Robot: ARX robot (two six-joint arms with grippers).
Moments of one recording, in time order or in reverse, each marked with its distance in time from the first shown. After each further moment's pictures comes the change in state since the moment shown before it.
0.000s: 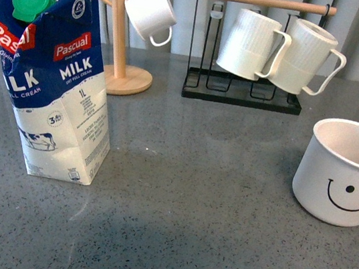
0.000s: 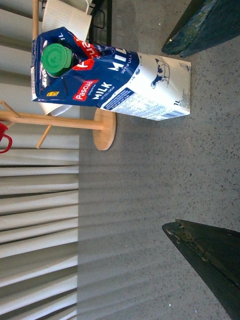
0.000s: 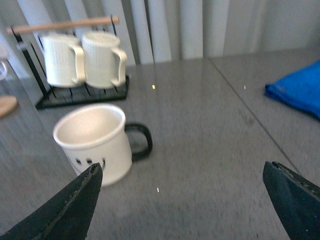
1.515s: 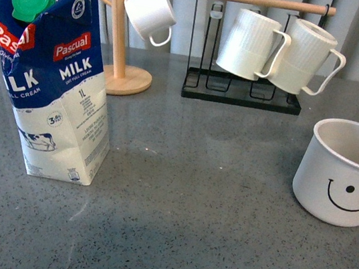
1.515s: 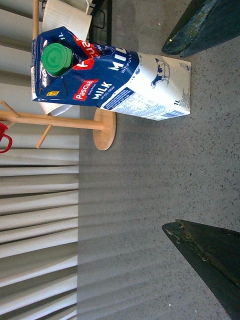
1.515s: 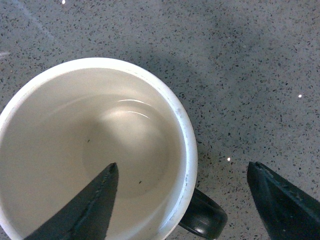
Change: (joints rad) left arm 0.000 0.000 0.000 0.000 0.000 0.000; right arm -0.080 1.530 1.068 -0.369 -0.487 -0.550
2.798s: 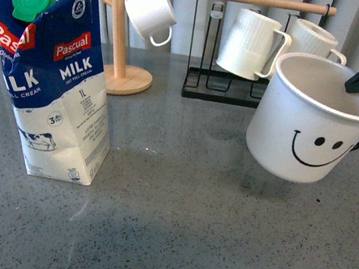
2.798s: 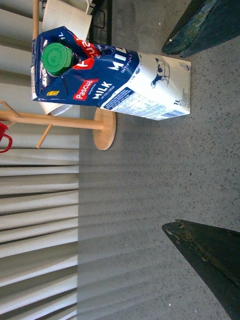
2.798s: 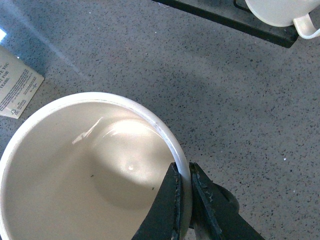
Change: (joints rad) left arm 0.000 0.000 0.000 0.000 0.000 0.000; right arm 0.181 -0.127 0.060 -0.045 0.029 0.292
